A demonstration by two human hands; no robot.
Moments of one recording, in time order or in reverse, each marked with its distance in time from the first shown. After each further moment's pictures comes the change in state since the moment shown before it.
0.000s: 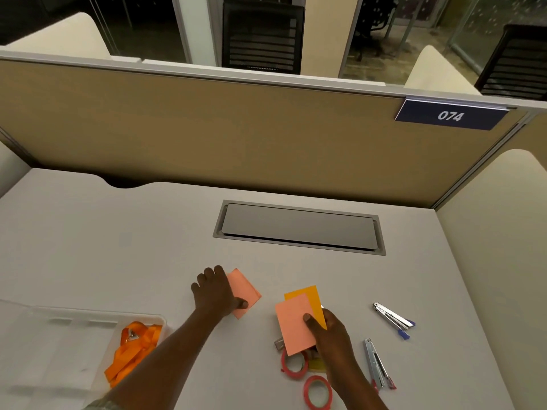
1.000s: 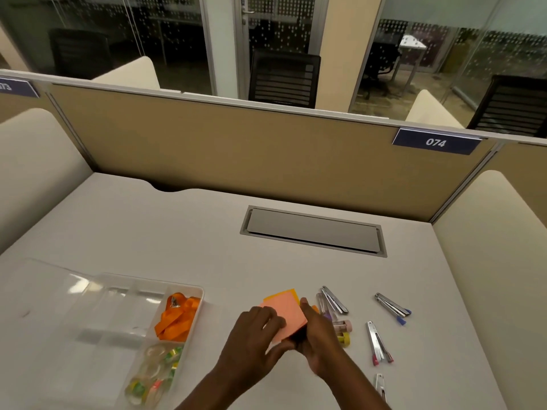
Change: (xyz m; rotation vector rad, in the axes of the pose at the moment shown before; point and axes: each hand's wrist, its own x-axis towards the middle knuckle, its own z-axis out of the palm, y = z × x) left_hand -0.210 -0.034 -0.020 -0.329 0.510 0.814; right_hand -0.103 -0.027 0.034 0.515 -0.290 0.256
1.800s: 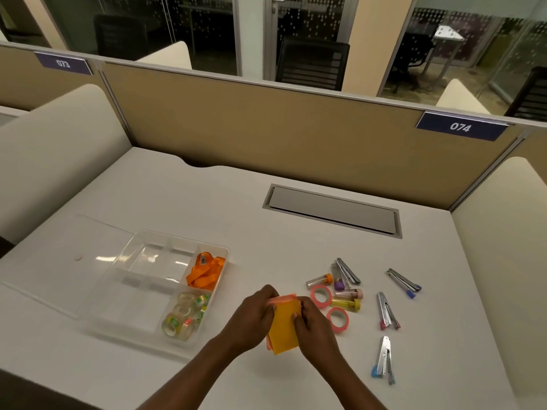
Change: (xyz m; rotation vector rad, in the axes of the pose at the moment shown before) left_hand -0.056 0.005 -0.022 -0.511 -0.212 -0.434; right_hand -0.047 0.085 -0.015 -1.043 -0.028 -0.636
